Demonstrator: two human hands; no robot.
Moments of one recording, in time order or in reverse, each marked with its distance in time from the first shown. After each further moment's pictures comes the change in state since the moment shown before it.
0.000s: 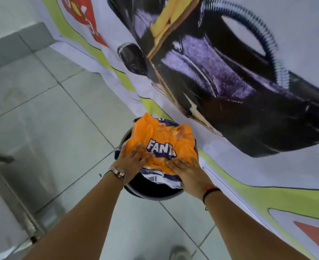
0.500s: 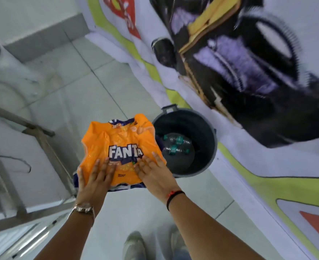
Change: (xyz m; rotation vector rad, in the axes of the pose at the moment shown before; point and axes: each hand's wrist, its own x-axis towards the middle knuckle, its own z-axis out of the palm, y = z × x) left_hand -0.208 -0.015 0.063 -0.208 0.346 -0.409; right_hand -0.014 -0.179 -0.033 -0.179 0.163 -0.360
